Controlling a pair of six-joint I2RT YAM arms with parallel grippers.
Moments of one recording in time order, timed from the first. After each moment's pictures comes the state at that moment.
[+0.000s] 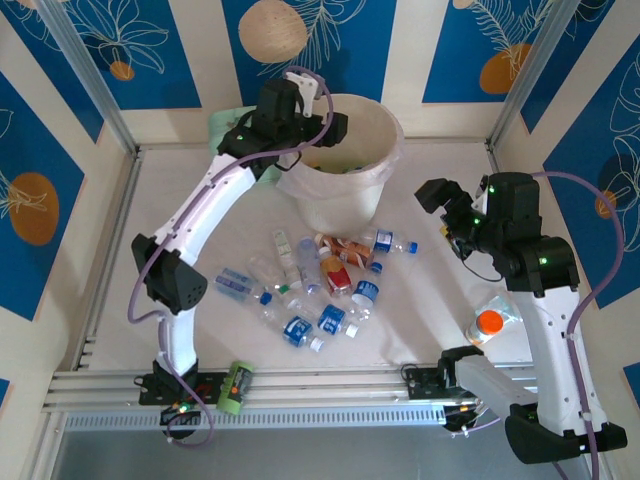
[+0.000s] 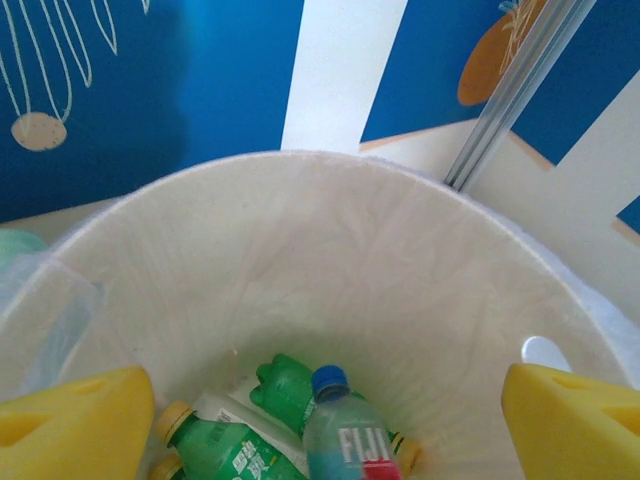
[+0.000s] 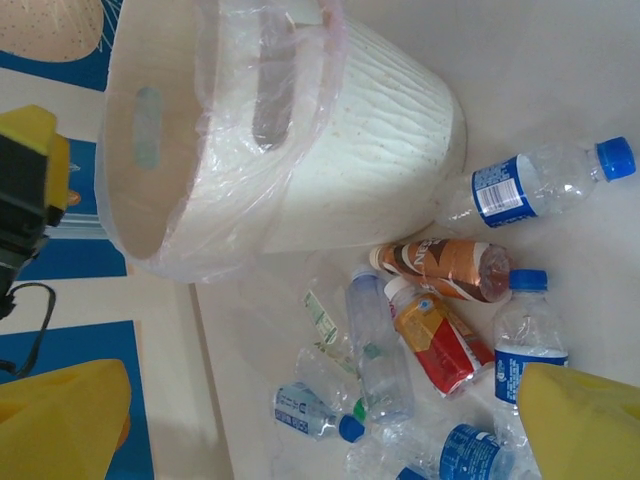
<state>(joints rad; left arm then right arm) -0.58 1.95 2.18 -0.58 0.05 -0.22 0.16 0.94 1.38 -1.08 -0.26 0.97</state>
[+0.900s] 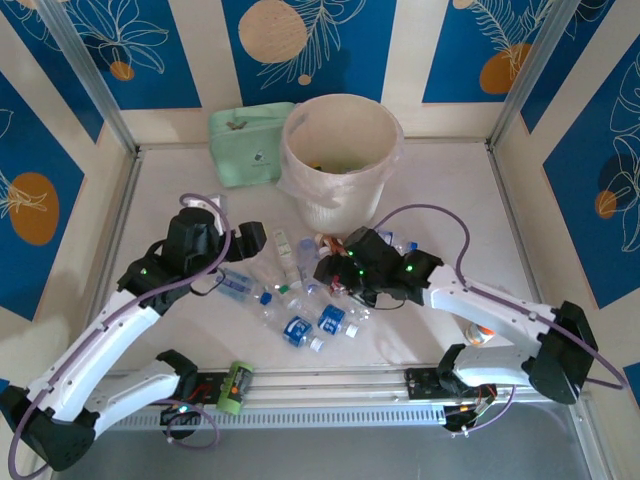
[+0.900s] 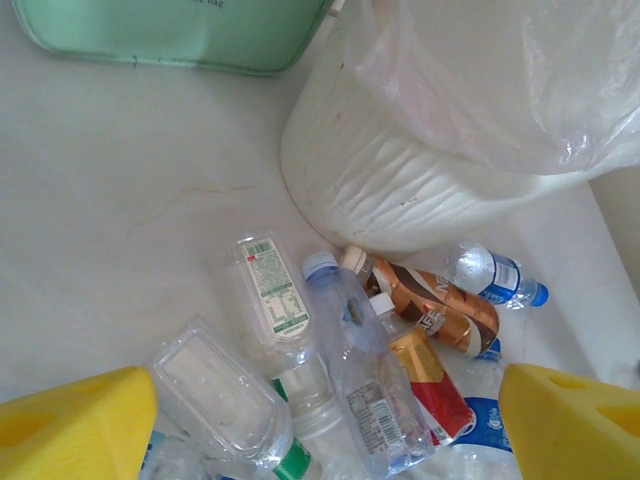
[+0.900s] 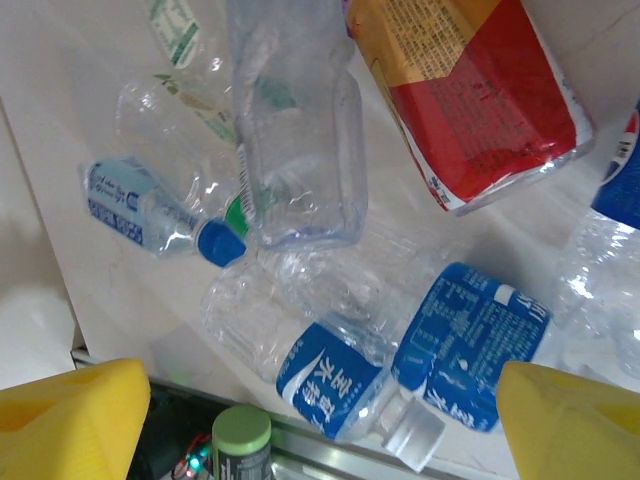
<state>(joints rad) -0.56 0.91 0.95 -0.61 -0.05 -0.63 0.88 1.22 0.91 -0.61 -0.10 1.25</state>
